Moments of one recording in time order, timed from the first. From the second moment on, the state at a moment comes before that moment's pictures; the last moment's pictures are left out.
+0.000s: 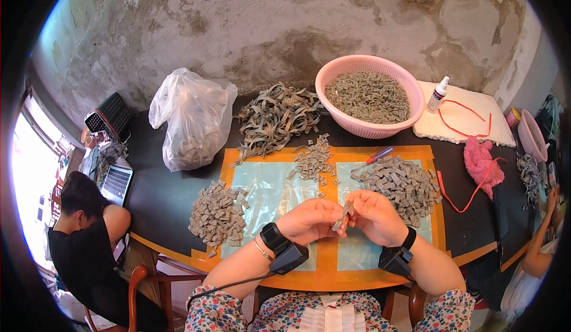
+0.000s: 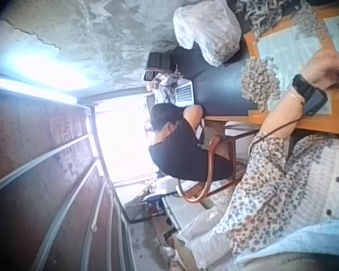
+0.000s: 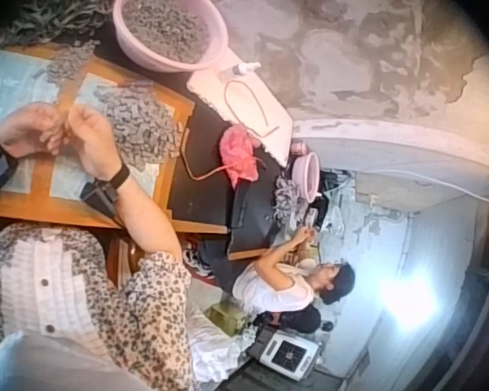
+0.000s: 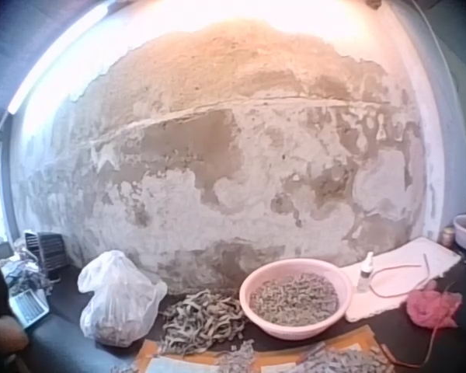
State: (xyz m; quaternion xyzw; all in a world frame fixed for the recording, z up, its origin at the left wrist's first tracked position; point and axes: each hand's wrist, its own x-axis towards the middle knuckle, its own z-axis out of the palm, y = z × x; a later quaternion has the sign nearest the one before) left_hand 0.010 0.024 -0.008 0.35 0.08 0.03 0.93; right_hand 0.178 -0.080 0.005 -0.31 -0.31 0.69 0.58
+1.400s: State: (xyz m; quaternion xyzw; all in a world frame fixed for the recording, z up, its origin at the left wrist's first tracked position) left_hand 0.012 0.019 0.000 0.40 0.09 0.11 0.90; right_hand 0.183 -0.081 0.009 -0.37 -0.40 0.63 0.55
